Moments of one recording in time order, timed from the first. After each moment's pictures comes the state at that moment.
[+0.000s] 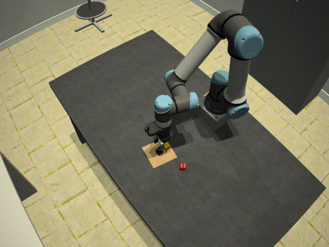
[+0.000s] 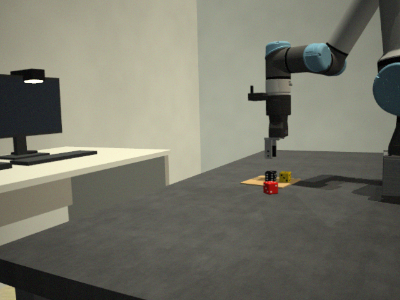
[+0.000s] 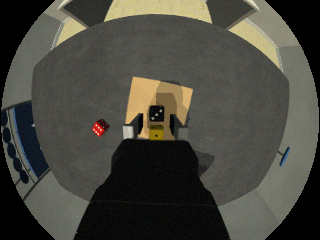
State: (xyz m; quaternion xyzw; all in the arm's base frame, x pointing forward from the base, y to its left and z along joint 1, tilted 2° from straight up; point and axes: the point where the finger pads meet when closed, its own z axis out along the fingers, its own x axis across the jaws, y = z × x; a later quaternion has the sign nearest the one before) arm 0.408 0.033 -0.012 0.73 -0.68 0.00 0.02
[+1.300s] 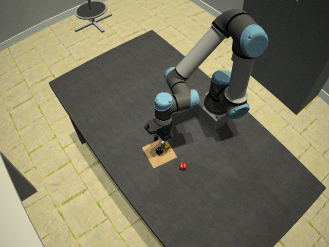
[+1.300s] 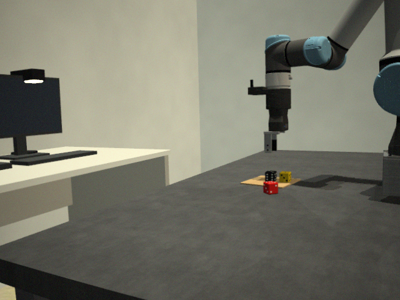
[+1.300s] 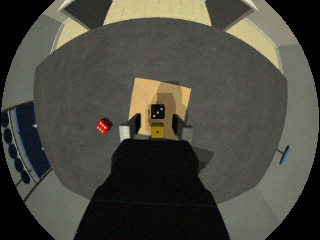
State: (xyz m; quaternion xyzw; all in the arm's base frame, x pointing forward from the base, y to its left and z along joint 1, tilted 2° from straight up) arm 0.407 0.035 0.006 0.73 -0.68 0.00 0.02
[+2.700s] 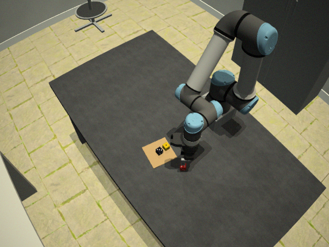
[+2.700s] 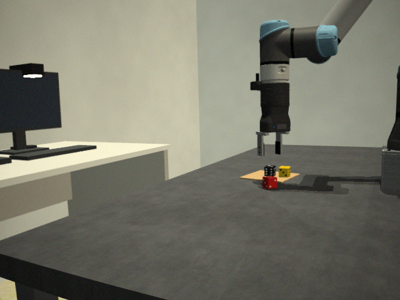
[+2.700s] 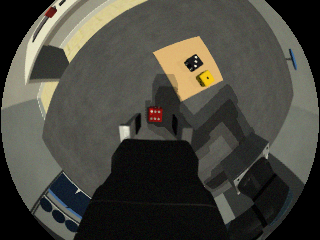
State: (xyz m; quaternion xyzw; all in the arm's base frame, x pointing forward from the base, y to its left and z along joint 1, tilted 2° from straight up) arm 0.357 0.169 -0.003 0.46 -0.89 0.01 0.01
